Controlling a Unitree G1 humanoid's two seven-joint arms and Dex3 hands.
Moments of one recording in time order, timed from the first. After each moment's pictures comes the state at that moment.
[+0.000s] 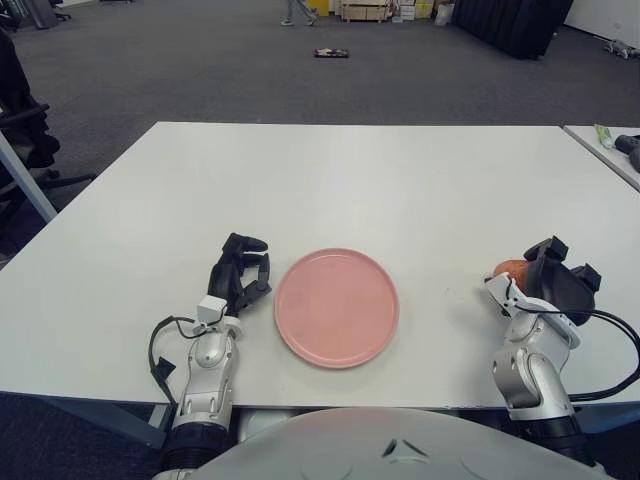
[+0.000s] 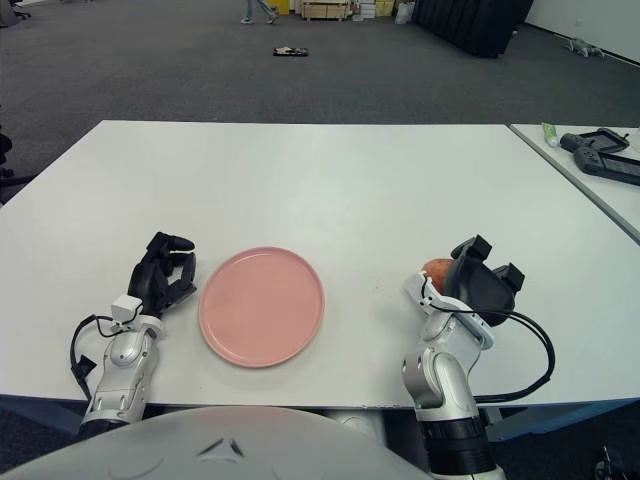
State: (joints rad) left arm 0.21 0.01 0.06 0.19 -0.03 -0.31 0.00; right arm 0.18 -0.20 0.09 -0.25 -1.04 0.81 -0.19
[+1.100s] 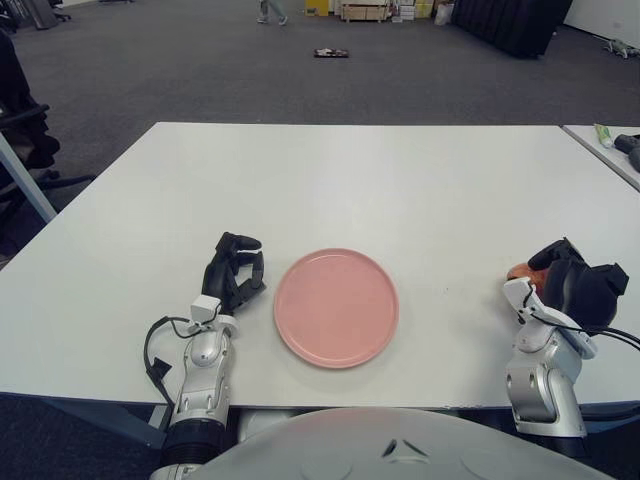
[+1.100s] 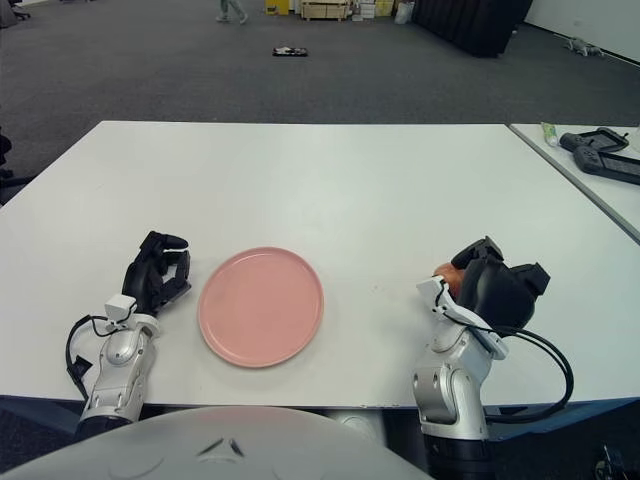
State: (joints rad) left arm 0.19 0.01 0.10 0.23 -0.04 -0.32 -0.01; right arm 0.25 -0.13 -0.05 -0.33 -0.91 0.57 -0.42
